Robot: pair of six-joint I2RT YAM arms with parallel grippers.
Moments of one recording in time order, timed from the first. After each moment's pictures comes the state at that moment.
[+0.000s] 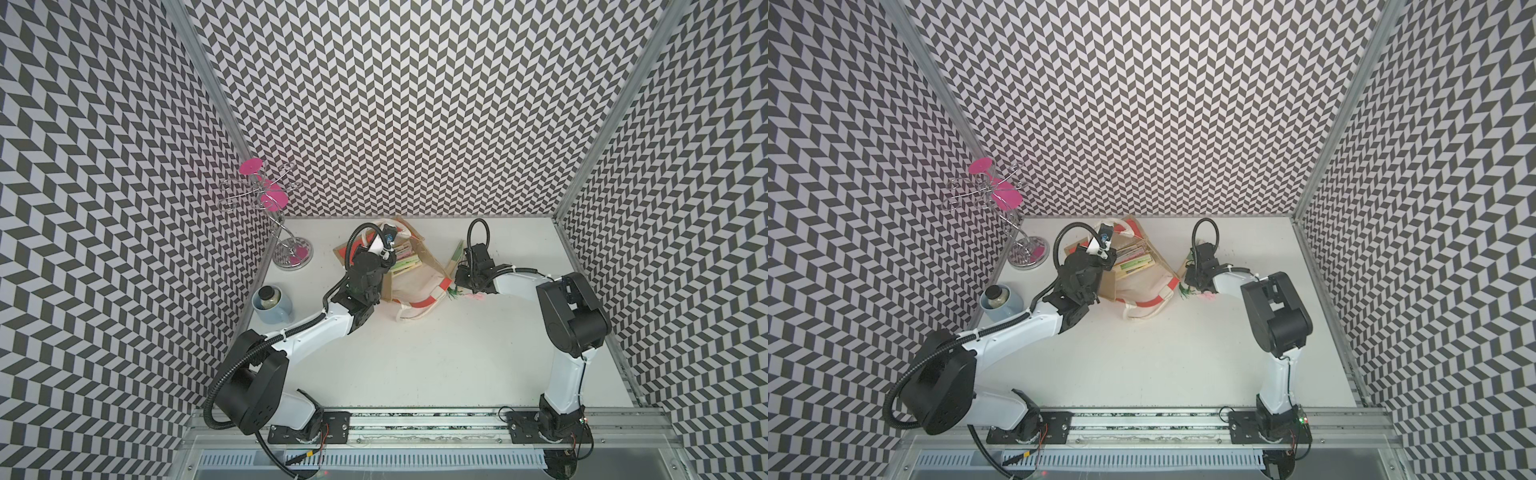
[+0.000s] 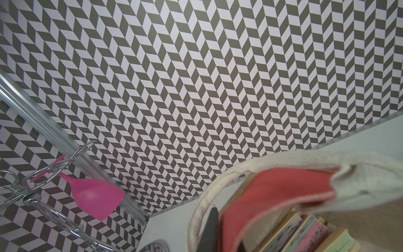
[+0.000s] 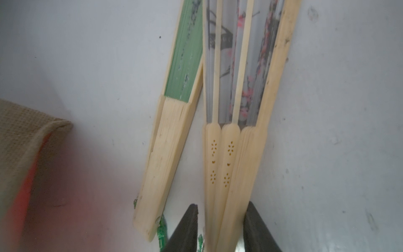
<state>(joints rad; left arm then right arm) -0.61 1.43 0.85 0.60 -0.56 0.43 0.37 1.96 1.17 -0.20 0.06 0.63</state>
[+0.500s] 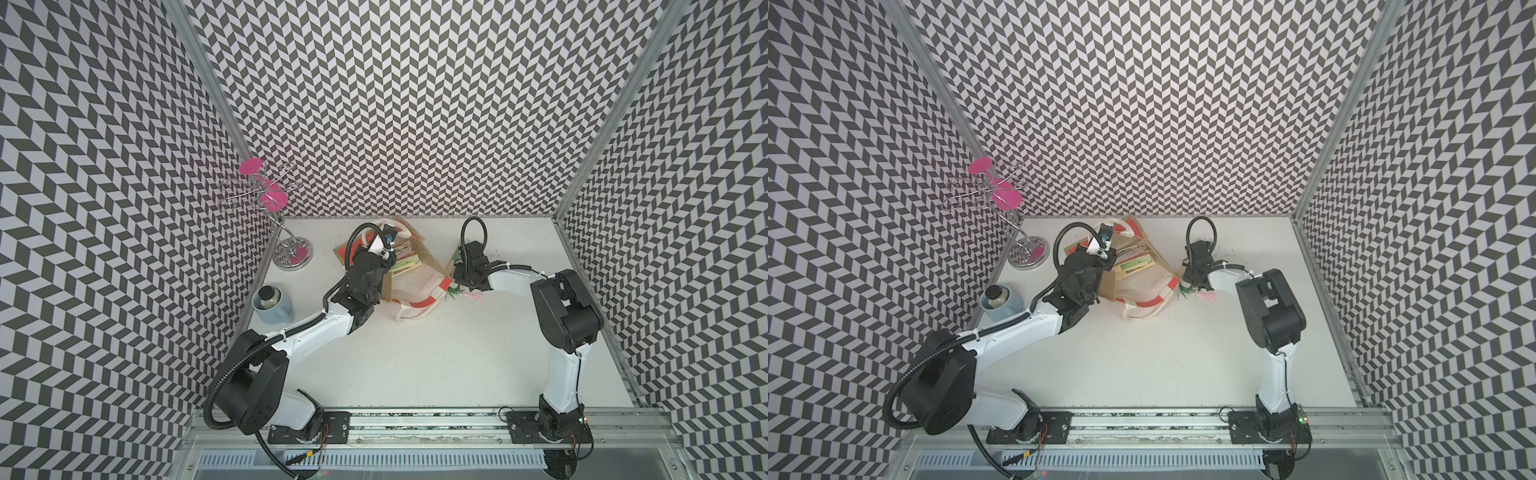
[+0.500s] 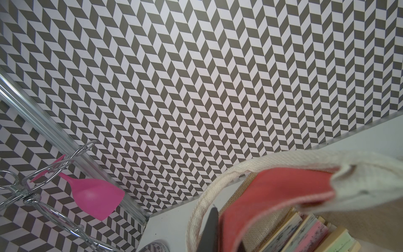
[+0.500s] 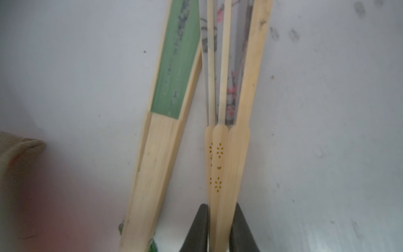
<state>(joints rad) -0.61 1.43 0.85 0.60 -0.56 0.43 0.39 1.98 1.23 -0.29 0.20 0.67</state>
